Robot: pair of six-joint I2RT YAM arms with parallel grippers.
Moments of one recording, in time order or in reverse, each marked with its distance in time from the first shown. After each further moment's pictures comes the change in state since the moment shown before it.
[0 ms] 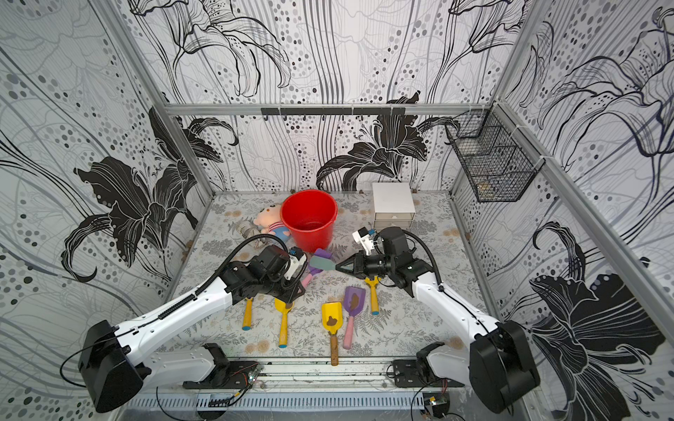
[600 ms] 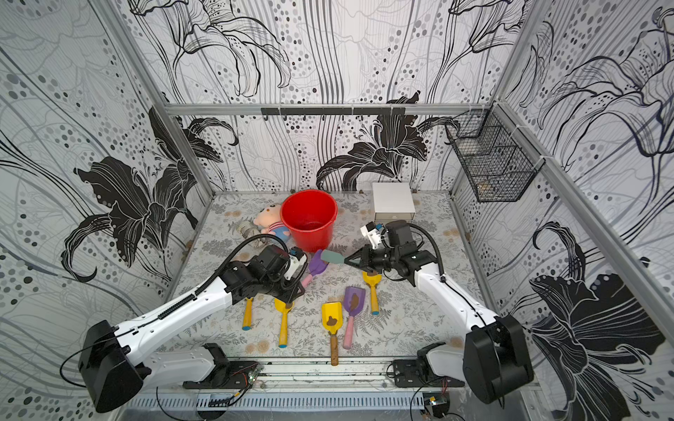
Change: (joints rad) left arm 0.001 0.000 0.000 -0.010 -0.004 0.019; right arm -0.051 0.031 0.083 -0.162 0.046 -0.123
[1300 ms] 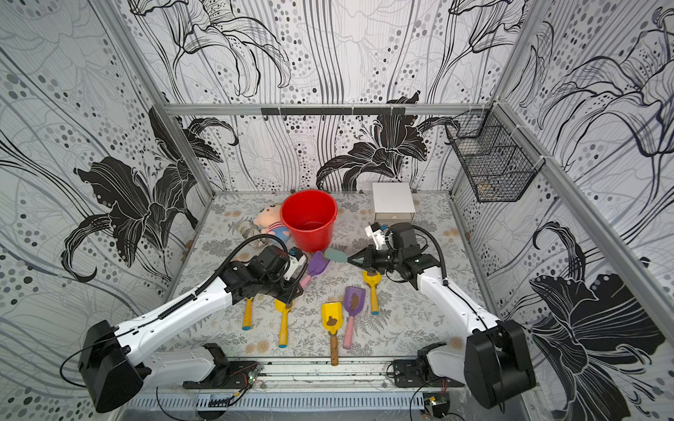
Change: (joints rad) left arm 0.000 0.000 -0.001 -0.010 -0.026 0.009; right arm -0.012 -0.026 -0.061 0.077 0.015 0.037
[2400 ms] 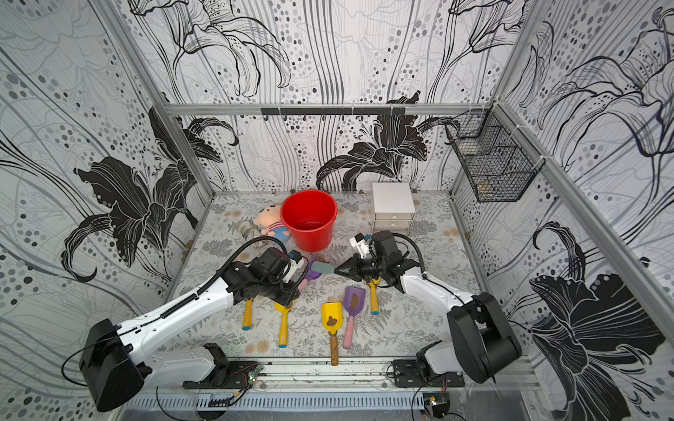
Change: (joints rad) left arm 0.000 0.007 -0.021 -0.040 -0.029 0.017; right arm 0.056 0.158 -0.045 0.177 0.005 0.076
